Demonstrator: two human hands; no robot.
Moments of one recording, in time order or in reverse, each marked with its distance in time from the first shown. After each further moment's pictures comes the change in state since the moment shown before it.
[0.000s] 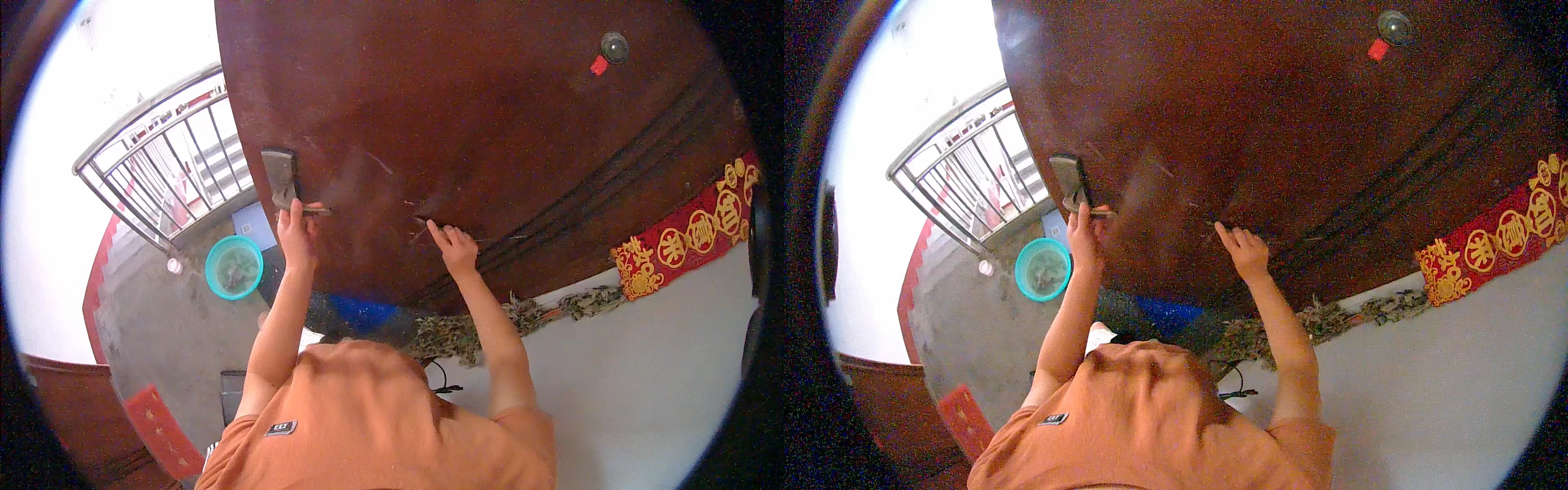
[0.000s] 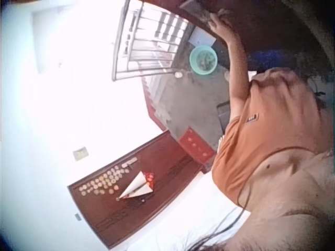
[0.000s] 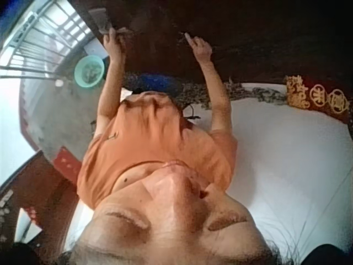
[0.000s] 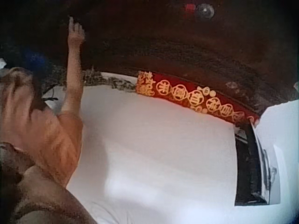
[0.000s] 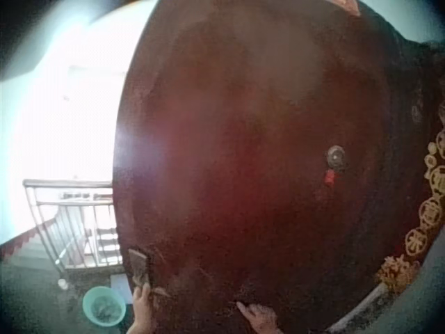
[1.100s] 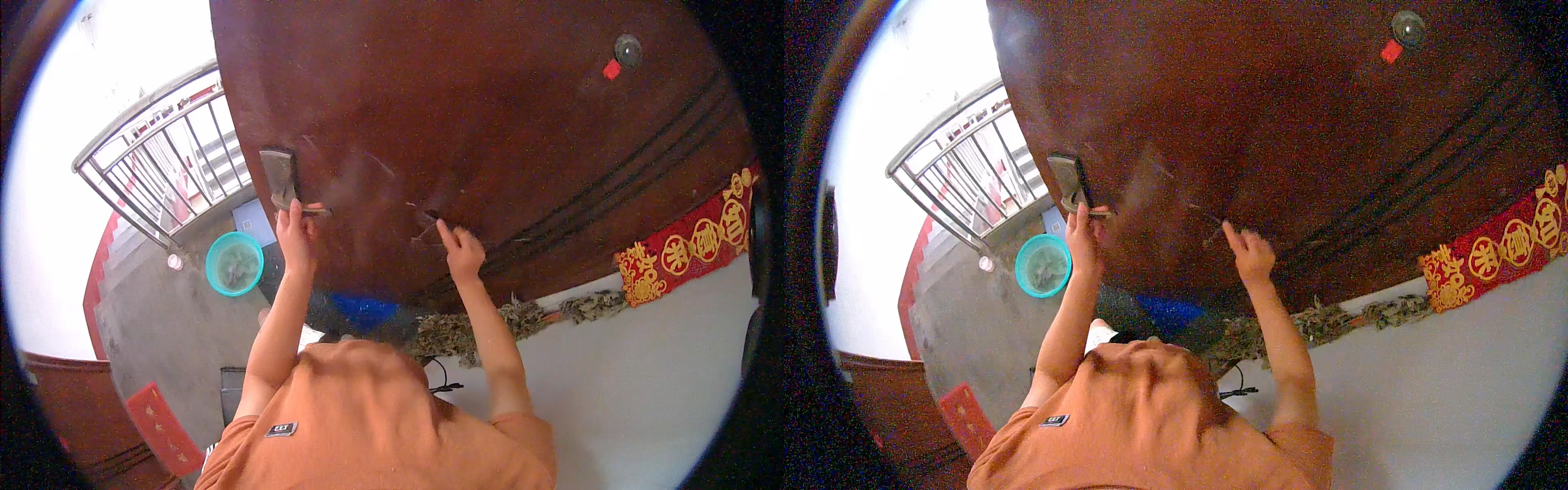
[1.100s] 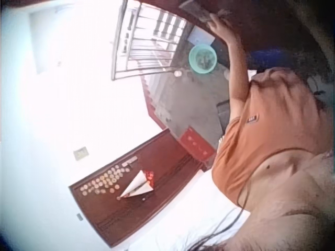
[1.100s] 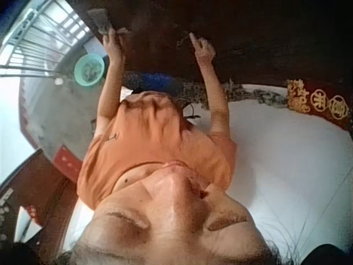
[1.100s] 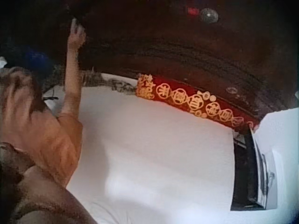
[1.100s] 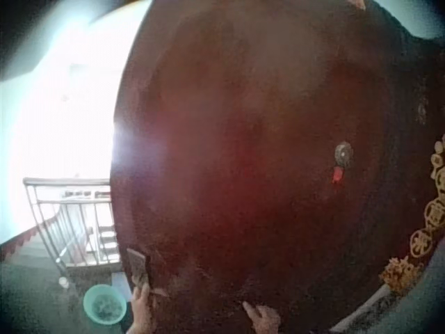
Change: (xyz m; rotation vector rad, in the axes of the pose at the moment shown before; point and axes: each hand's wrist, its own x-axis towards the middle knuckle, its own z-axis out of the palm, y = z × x) left_hand 0.002 -0.004 -0.002 0.004 0.023 0.004; right_hand -0.011 -0.009 -0.004 0.052 -0.067 0.178
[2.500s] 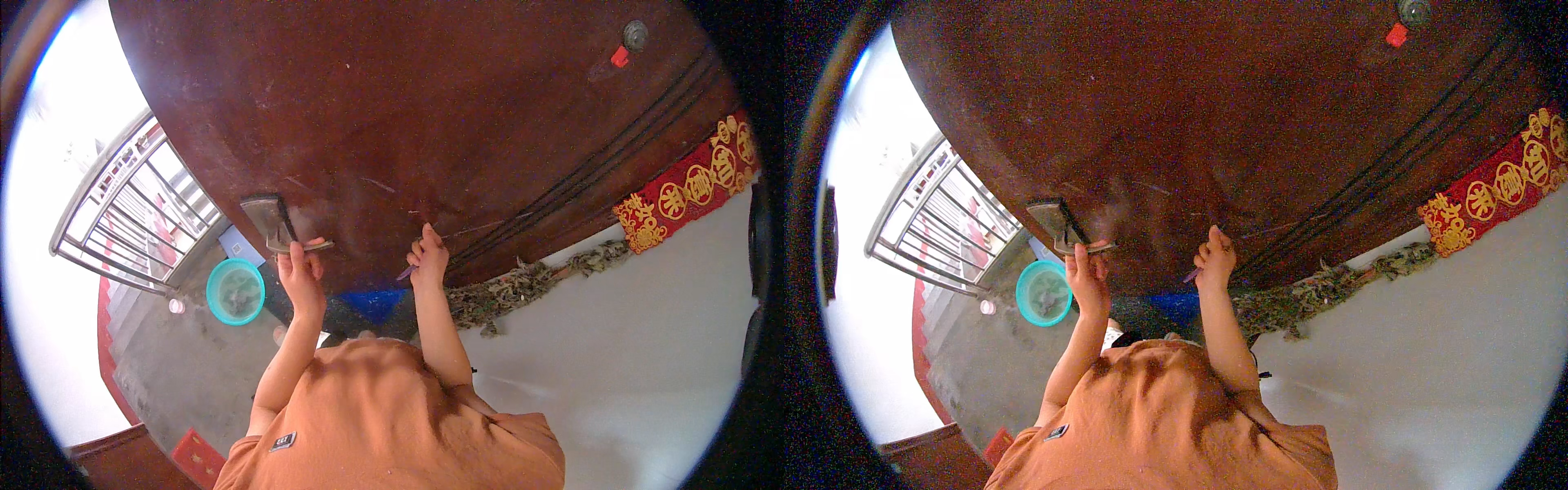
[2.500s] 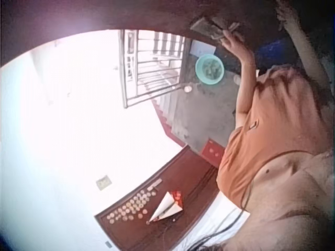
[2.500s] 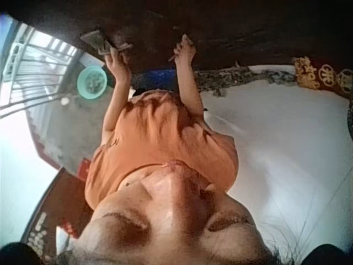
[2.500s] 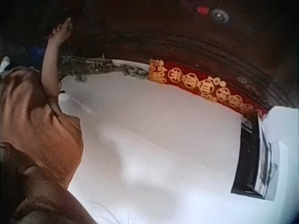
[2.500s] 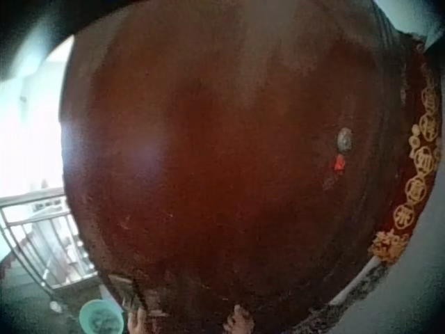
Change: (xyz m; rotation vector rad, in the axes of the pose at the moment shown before) left_hand -0.002 0.010 -0.022 -0.049 -0.206 -0.097; right_hand 0.056 -0.129 0.017 1.531 0.564 1.855
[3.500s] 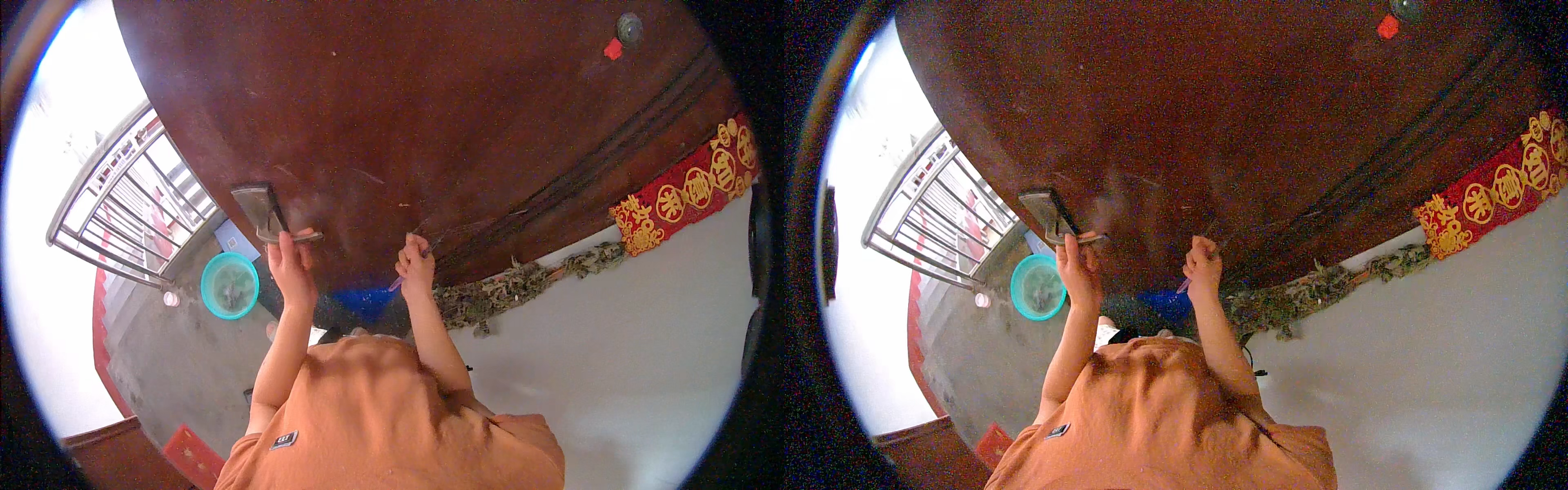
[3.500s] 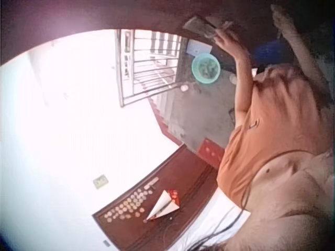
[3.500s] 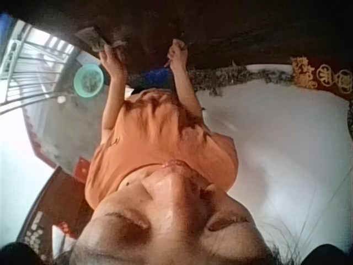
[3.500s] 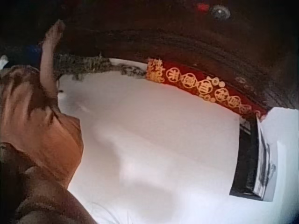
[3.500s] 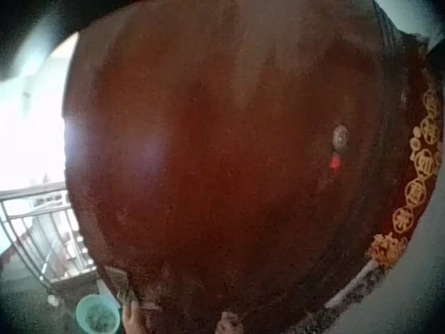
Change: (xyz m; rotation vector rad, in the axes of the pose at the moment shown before) left_hand -0.002 0.003 0.012 0.021 0.068 -0.015; right_hand -0.010 0.012 -0.030 -0.110 -0.224 0.035
